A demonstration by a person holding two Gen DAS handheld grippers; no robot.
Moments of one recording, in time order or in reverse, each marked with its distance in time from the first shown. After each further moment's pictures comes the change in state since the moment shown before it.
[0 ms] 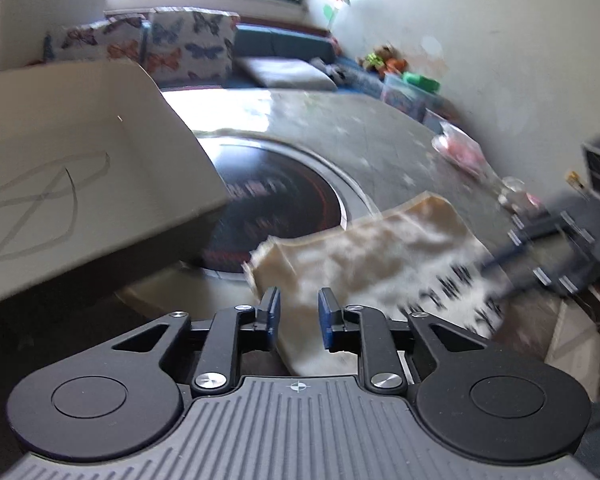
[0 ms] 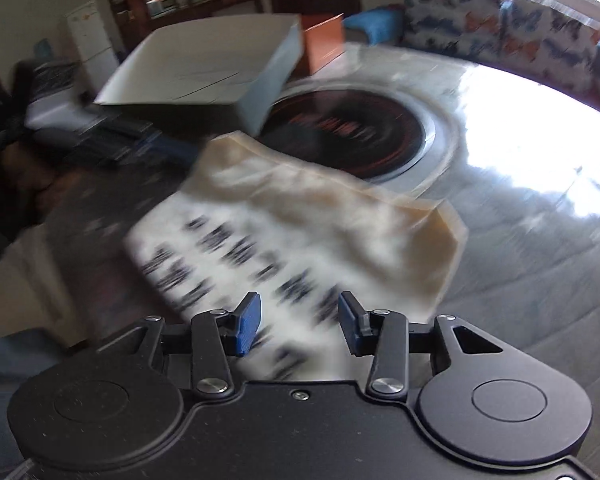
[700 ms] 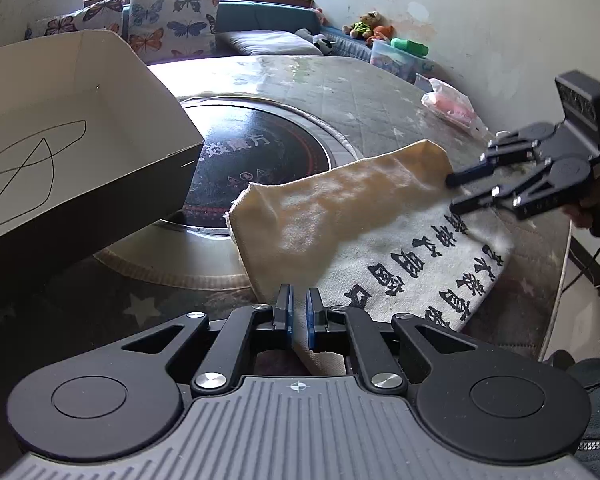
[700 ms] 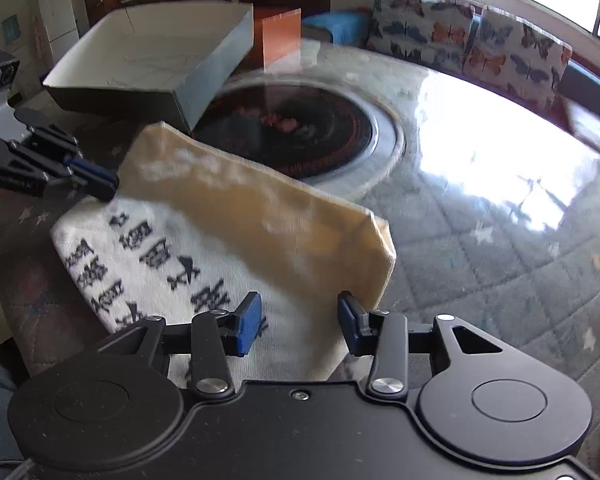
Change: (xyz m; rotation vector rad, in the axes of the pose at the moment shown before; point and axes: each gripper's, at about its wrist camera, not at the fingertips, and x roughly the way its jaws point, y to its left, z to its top) left arm 0.004 -0.013 -0.026 0.074 0.115 -0.037; right arm 0.017 -0.026 0.022 -0.078 -0.066 -0.264
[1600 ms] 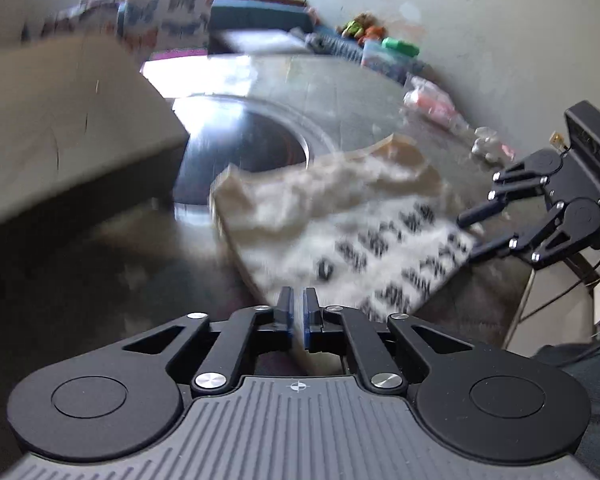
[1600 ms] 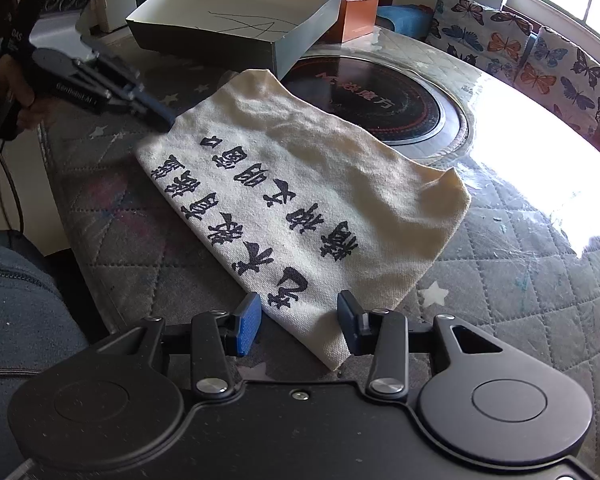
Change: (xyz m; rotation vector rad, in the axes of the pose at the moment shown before) left arm -0.030 -0.012 -0.001 0.007 -0.048 -0.026; right arm -0.026 0.044 -0.043 -0.150 0.093 0.102
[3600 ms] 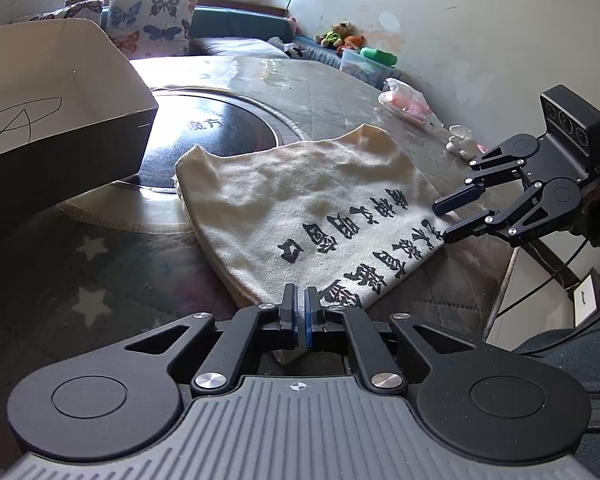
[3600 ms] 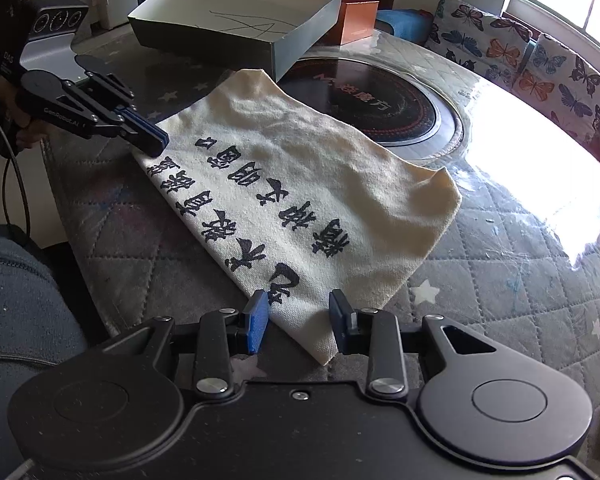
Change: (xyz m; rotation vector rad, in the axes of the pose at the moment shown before) left arm 0.012 -0.019 -0.027 0.017 0.034 -0.059; right arm 0.001 -0.004 -0.002 -0.023 0.000 -0.017
